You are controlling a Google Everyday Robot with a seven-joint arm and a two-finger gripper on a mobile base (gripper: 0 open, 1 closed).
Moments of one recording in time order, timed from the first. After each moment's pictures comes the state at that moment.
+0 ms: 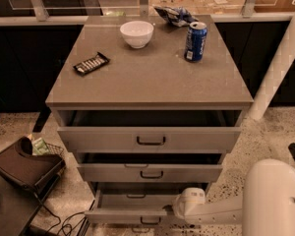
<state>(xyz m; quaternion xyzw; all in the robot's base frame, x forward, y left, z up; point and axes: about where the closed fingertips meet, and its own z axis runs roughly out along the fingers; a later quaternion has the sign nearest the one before) 0.503 -0.143 0.175 -0.72 0.67 -0.06 0.16</state>
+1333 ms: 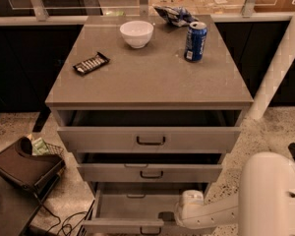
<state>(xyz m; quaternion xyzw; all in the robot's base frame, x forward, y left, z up) 0.464 -0.141 0.182 -0.72 0.68 -0.04 0.11</state>
